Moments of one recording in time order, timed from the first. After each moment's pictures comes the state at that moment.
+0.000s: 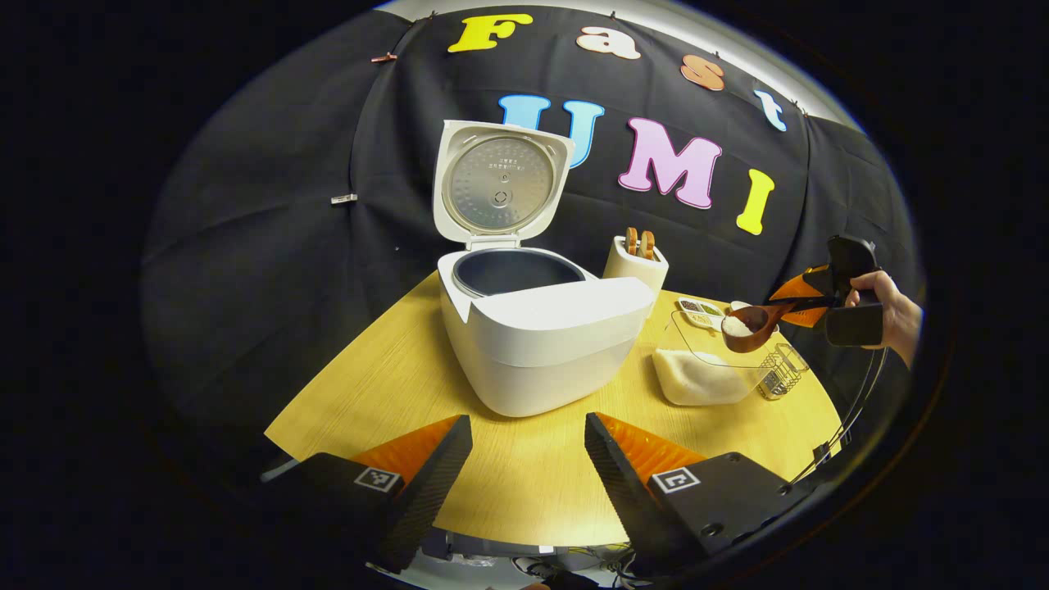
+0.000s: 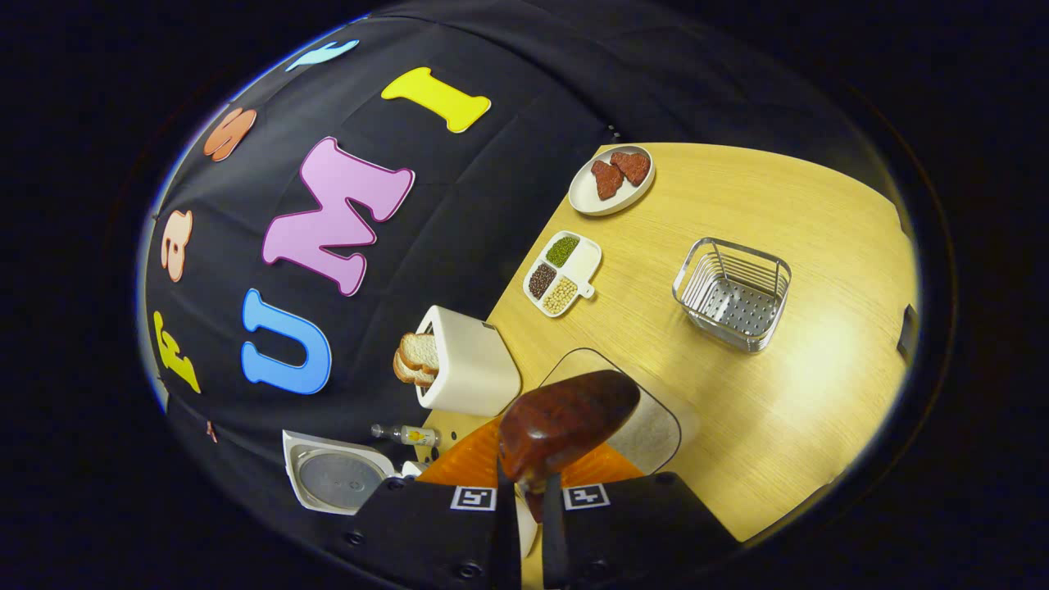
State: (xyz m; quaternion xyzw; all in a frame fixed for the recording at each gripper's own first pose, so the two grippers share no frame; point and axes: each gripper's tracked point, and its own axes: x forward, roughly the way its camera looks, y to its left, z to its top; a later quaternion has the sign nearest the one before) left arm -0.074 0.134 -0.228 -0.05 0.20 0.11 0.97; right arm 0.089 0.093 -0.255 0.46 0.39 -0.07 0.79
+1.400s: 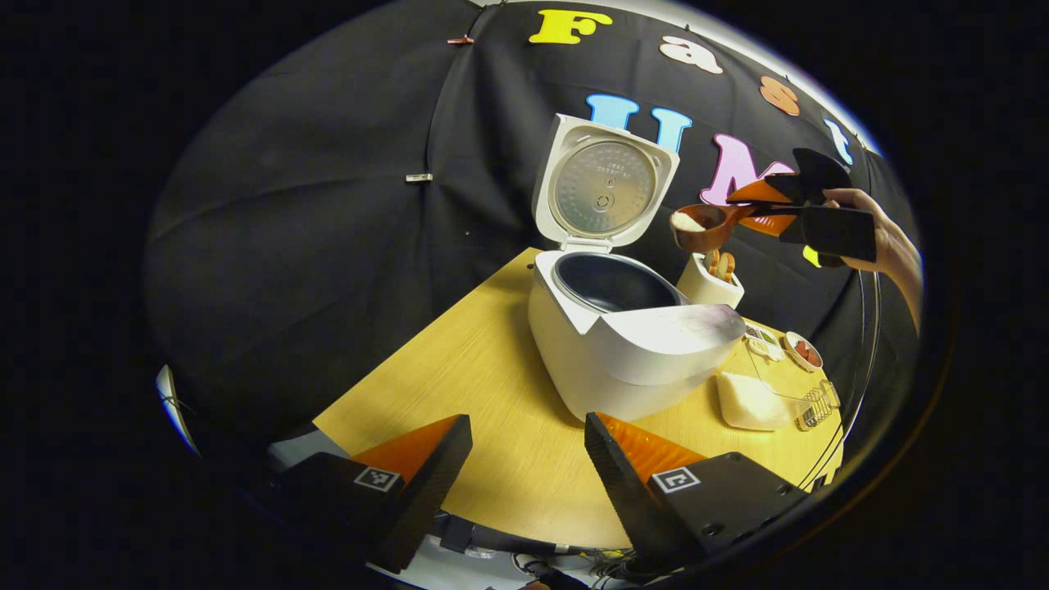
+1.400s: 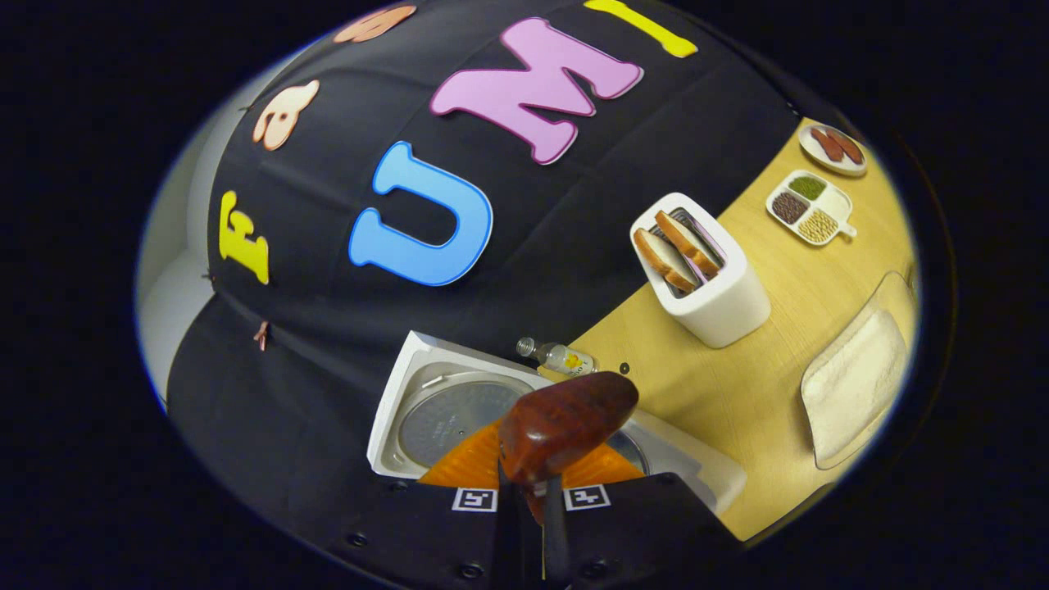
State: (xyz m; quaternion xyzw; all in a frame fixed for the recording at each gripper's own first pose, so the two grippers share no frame) left arm -0.093 0.229 -0.215 -0.09 0.21 0.21 0.95; right arm 0.142 0.412 -0.164 0.38 0.38 0.20 0.82
